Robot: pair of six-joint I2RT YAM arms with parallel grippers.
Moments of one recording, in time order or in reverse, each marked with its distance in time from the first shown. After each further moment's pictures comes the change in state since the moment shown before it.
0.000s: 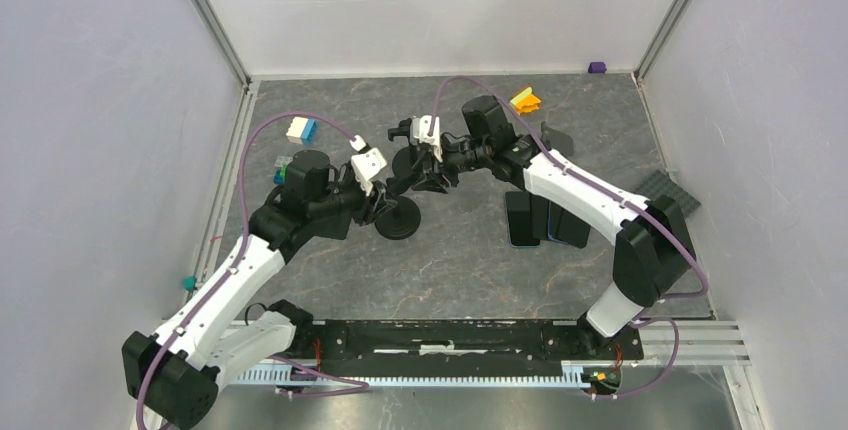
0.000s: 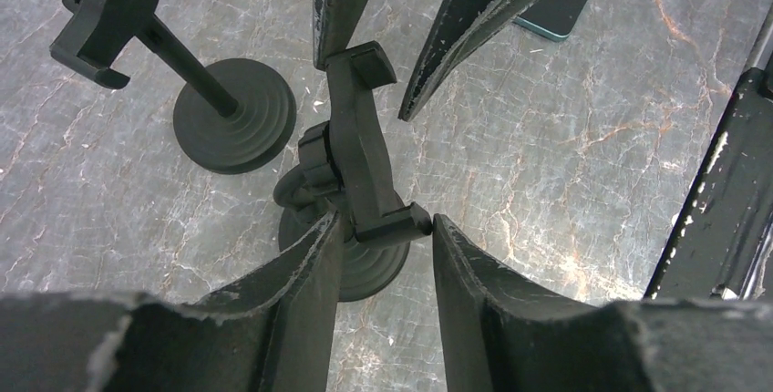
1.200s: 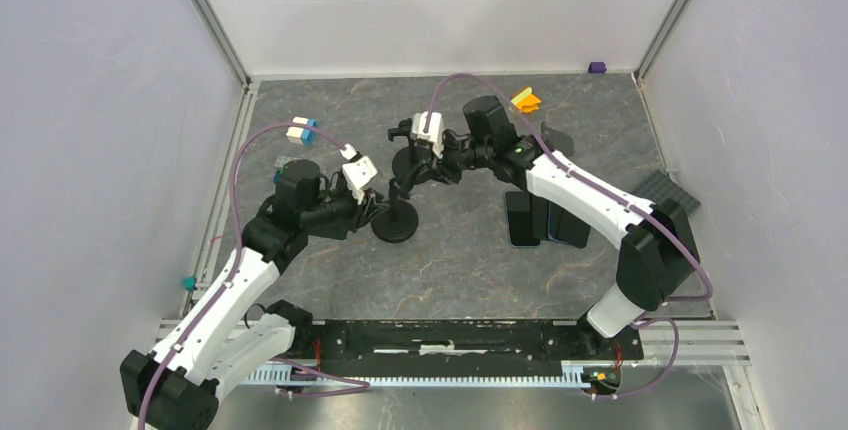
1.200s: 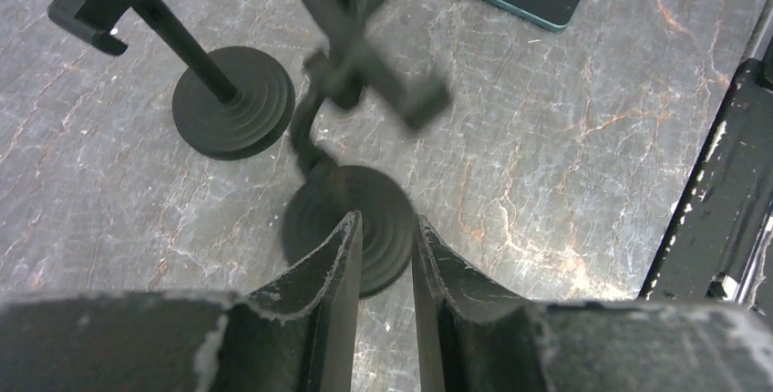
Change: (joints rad) left arm 0.042 -0.073 -0.066 0.017 0.035 0.002; right arm 0.016 -0.016 0.001 -0.014 0.169 0.034
